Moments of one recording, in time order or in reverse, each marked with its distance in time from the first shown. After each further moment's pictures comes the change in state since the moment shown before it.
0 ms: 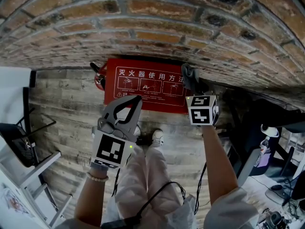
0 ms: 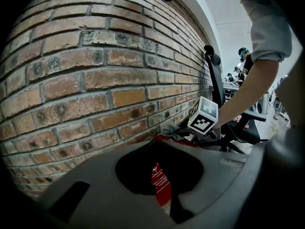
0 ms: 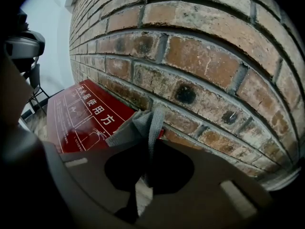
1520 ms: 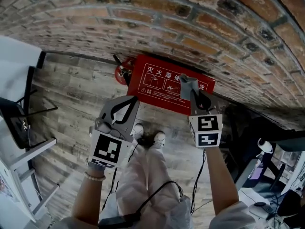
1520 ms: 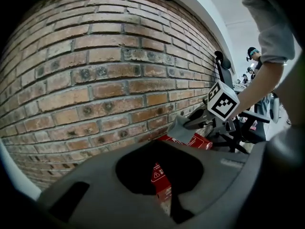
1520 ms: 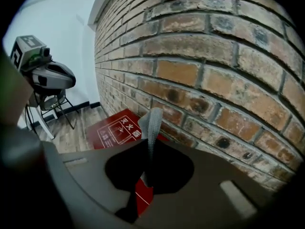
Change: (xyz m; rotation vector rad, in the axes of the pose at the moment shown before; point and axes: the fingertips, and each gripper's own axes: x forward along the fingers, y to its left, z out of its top) left arm -0.093 0.054 -0.027 -0.059 -0.012 0.147; right arm -0.076 0.108 0.082 -0.076 -0.173 0.211
